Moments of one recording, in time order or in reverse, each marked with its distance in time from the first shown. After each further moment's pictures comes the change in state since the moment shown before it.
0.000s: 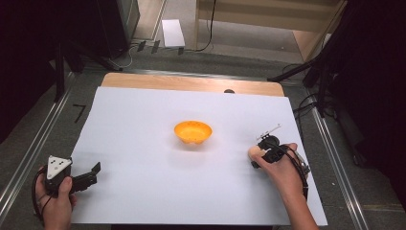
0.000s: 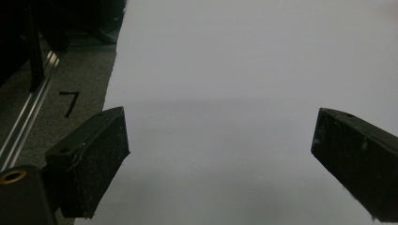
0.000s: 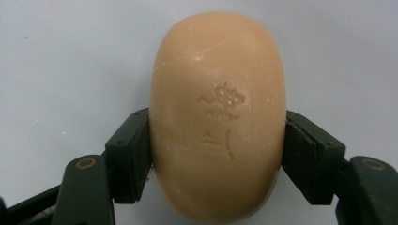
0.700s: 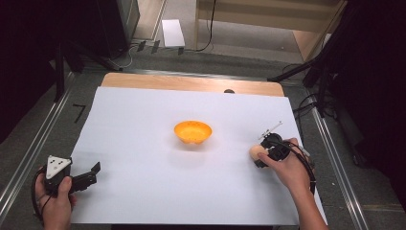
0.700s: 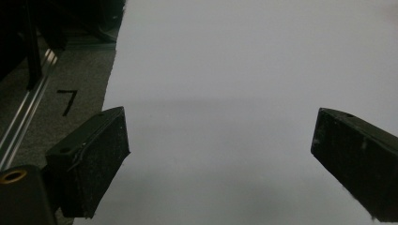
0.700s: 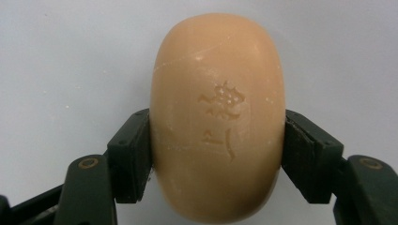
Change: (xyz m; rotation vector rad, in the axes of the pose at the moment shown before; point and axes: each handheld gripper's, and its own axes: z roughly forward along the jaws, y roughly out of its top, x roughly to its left) left arm 0.001 0.000 0.000 0.006 -0.006 -0.011; right arm -0.011 0.002 -0.012 -0.008 0.041 -0.133
